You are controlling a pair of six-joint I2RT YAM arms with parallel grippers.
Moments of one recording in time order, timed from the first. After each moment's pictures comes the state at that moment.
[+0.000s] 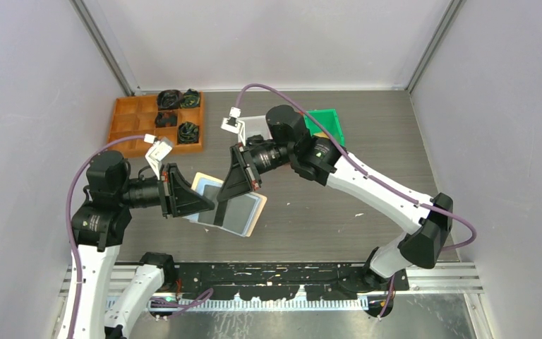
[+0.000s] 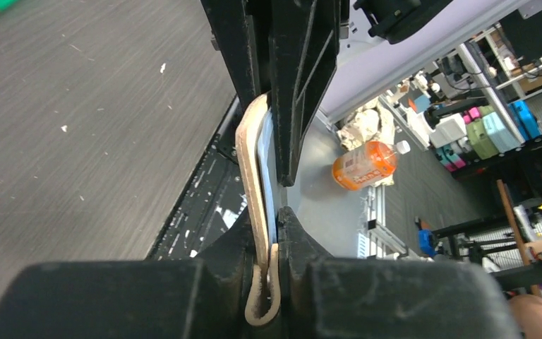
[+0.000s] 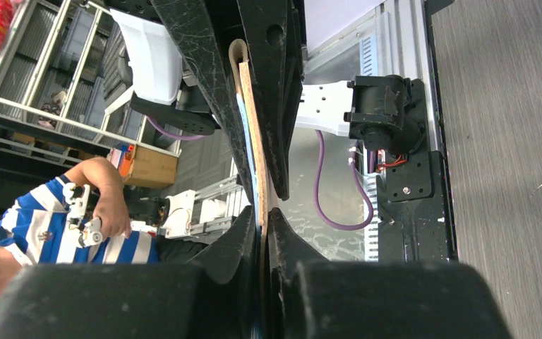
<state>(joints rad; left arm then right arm) -0.13 0.69 1.08 -0.75 1.23 -0.36 0.93 1.50 1.51 -0.27 -0.96 0.65</state>
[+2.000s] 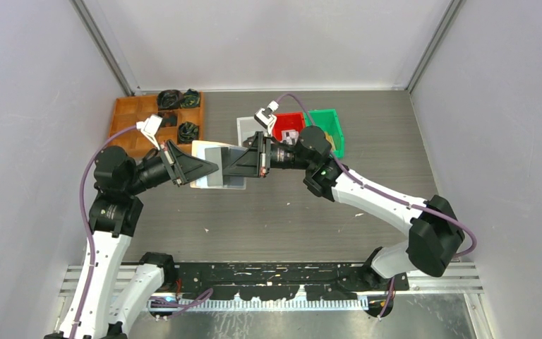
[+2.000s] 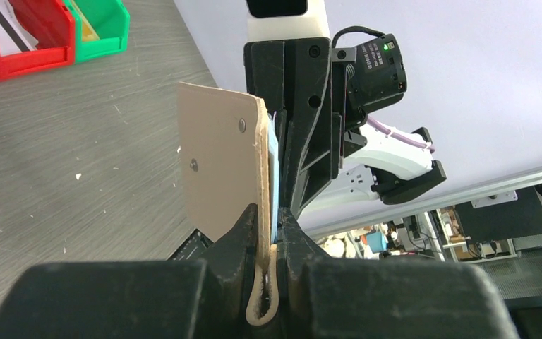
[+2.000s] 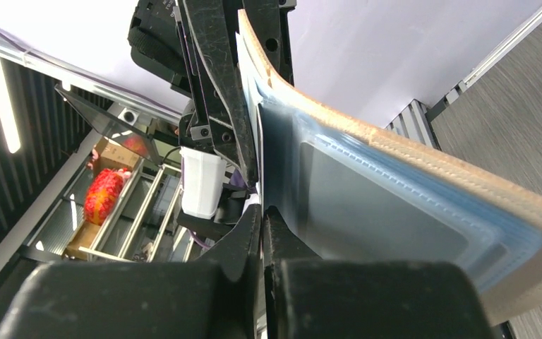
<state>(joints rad) -0.13 0.71 0.92 -0.23 0.93 -0.97 0.82 1.41 1.05 0.57 -0.75 1.25</state>
